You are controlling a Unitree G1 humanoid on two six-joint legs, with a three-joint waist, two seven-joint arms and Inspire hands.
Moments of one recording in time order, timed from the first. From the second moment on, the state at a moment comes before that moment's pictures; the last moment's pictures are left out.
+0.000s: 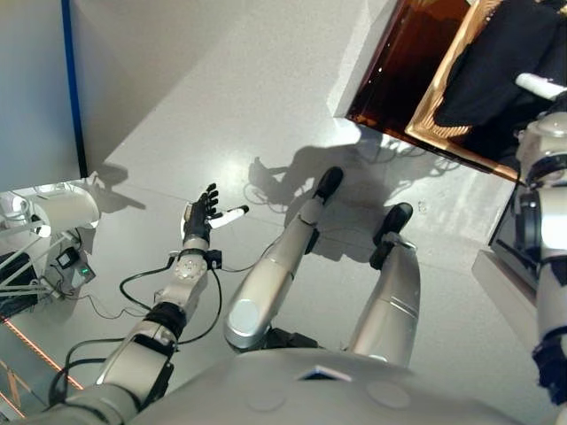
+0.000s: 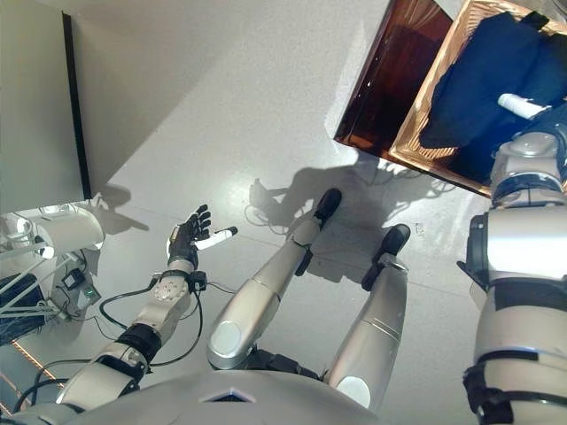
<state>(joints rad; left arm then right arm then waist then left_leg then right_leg) -0.15 0.25 -0.37 0.79 -0.37 -0.25 0.28 -1.16 -0.77 0.23 1.60 0.28 -0.02 -0.41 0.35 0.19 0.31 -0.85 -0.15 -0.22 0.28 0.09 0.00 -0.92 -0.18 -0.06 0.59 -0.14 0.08</state>
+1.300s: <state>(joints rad) -0.11 0.29 -0.28 0.93 -0.36 -0.23 0.28 -1.01 -0.53 0.07 1.36 0.56 -0.13 -0.50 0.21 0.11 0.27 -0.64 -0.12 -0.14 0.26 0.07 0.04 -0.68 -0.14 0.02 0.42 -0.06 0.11</state>
